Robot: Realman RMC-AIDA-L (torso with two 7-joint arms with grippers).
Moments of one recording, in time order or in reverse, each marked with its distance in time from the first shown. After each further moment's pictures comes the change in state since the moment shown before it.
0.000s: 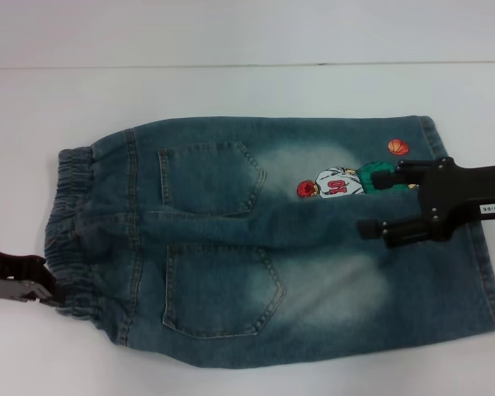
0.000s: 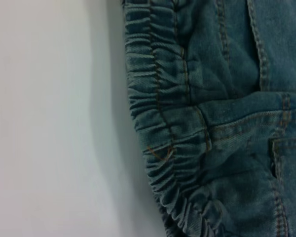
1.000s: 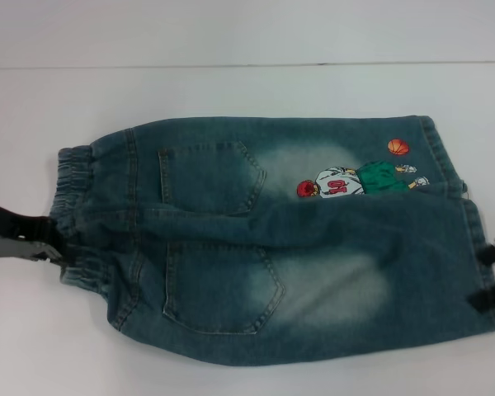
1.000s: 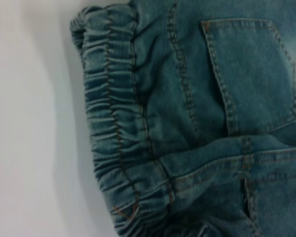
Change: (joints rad) left arm -0.078 0.013 -0.004 0.005 -0.003 -0.008 0.011; right arm 0.127 -0.065 0.040 -0.161 -0.554 -0.280 0.318
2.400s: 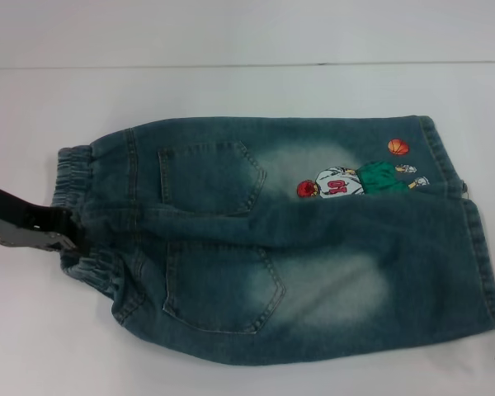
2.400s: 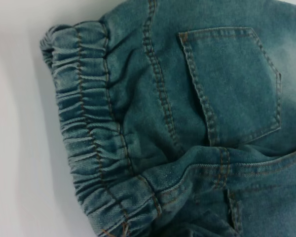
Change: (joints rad) left arm -0.036 -0.007 0.001 -0.018 0.000 -0.011 0.001; right arm 0.088 0.010 -0.147 0.206 -0.245 0.095 0.000
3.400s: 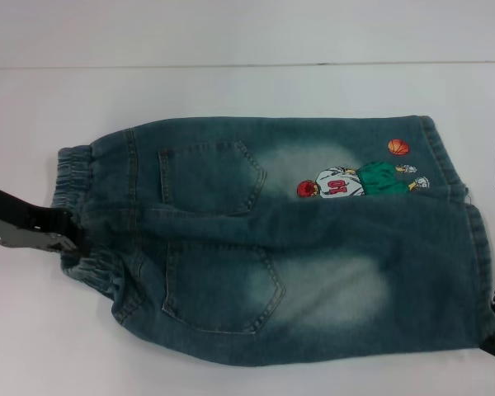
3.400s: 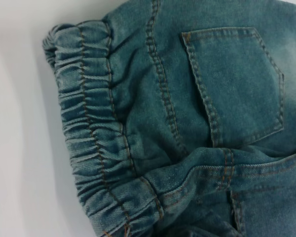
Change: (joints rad) left arm 0.000 0.002 -0.002 -0.015 0.000 -0.015 0.006; right arm 0.029 0.021 -0.015 0.013 0.004 0.008 -0.013
